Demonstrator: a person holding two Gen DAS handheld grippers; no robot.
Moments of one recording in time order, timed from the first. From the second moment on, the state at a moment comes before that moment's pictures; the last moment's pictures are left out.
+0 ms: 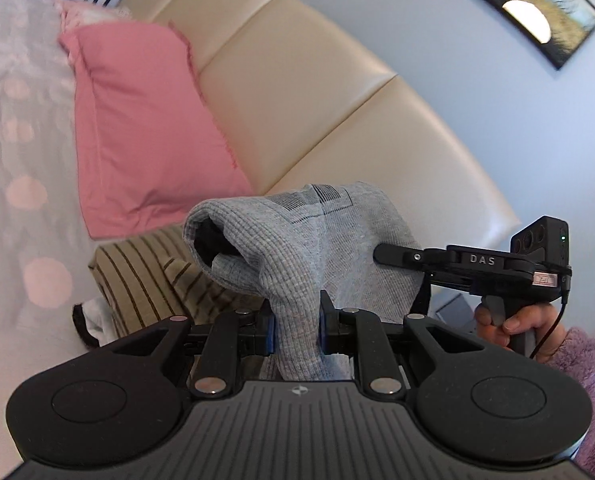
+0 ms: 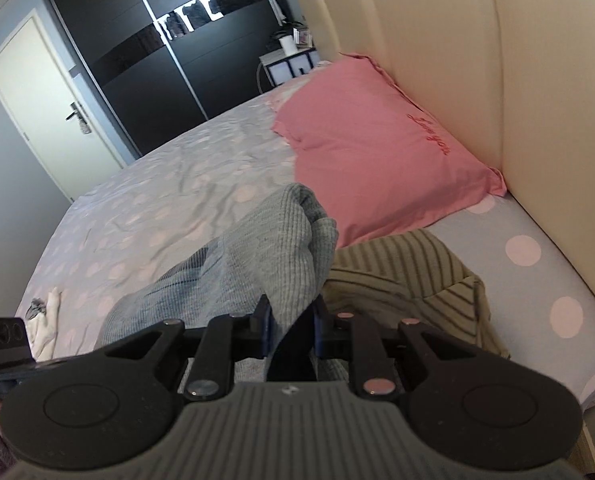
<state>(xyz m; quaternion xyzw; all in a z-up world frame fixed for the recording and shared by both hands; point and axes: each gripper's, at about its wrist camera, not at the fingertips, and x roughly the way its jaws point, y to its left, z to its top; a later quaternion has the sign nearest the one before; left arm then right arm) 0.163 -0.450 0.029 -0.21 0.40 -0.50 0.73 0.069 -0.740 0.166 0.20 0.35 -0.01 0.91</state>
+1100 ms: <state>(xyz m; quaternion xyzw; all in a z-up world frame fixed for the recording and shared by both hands) 0.054 -0.239 0.112 -0.03 0.27 -0.35 0.90 0.006 -0.615 0.210 0.27 0.20 0.07 0.94</state>
